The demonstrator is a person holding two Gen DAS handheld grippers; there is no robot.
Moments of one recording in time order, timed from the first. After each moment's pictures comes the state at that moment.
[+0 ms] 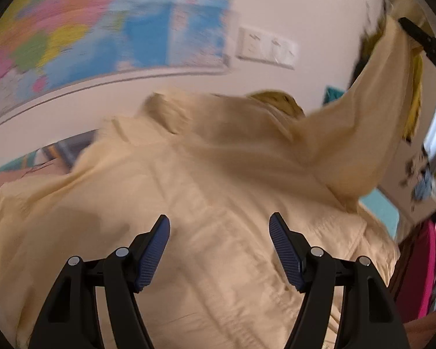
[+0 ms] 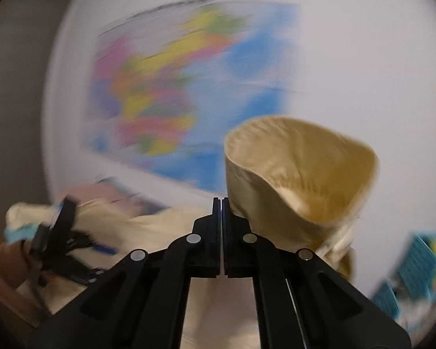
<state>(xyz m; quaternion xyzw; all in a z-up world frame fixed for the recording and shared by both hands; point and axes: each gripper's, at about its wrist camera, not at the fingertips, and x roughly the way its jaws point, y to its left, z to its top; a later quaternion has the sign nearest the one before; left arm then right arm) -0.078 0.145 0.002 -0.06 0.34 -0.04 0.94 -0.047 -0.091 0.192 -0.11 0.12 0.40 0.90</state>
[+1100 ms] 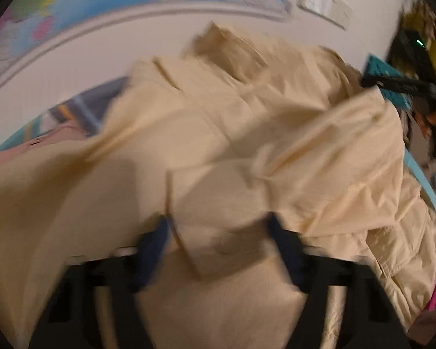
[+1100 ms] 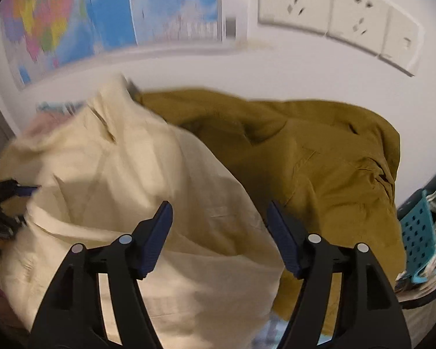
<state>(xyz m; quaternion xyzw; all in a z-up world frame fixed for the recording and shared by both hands) -0.012 0.203 -0.065 -0.03 0.46 -0.02 0.89 0.168 -0.060 0.010 -0.13 0.45 0.30 0.83</state>
